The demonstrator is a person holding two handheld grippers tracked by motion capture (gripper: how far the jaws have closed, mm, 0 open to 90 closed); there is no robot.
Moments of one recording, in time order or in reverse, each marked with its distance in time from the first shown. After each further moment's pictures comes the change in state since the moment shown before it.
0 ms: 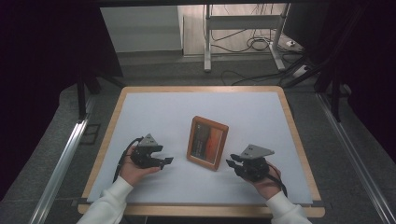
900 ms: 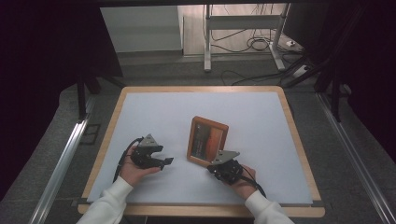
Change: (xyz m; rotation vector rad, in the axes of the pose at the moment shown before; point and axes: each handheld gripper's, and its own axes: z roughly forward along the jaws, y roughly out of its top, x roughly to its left) left arm -0.001 0.000 0.000 0.000 0.001 0.012; right arm 0.032 0.005 0.066 0.134 0.114 -0.081
